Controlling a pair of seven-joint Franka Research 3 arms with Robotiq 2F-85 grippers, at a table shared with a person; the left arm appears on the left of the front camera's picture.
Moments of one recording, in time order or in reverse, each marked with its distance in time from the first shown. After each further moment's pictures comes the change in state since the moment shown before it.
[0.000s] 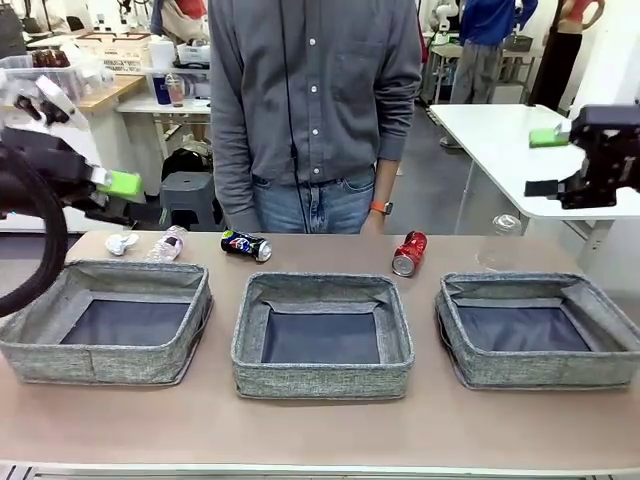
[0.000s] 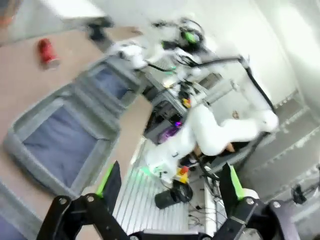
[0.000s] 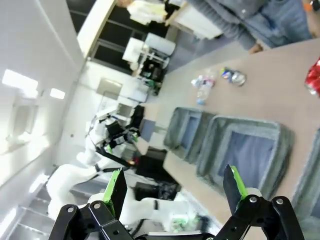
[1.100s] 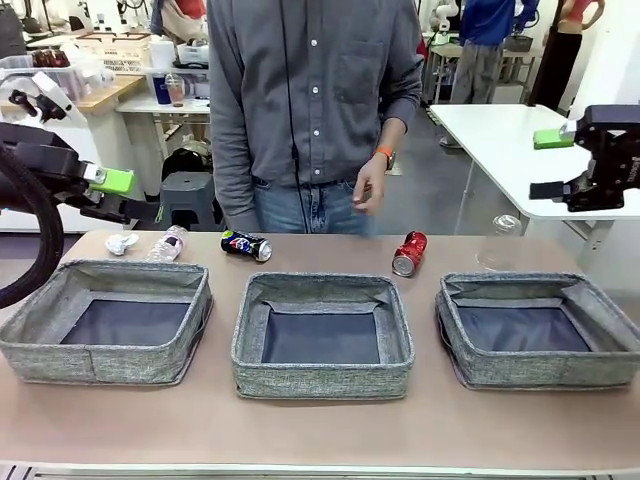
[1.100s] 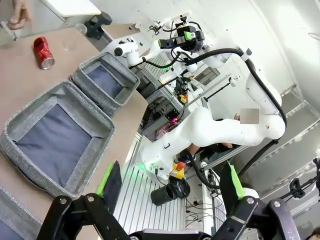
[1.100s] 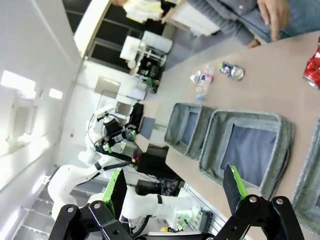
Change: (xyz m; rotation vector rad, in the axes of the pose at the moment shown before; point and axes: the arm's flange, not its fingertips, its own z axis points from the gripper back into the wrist) left arm 0.003 -0.019 0.002 -0.055 0.013 -0.037; right arm -0.007 0.016 0.007 0.011 0.018 -0.040
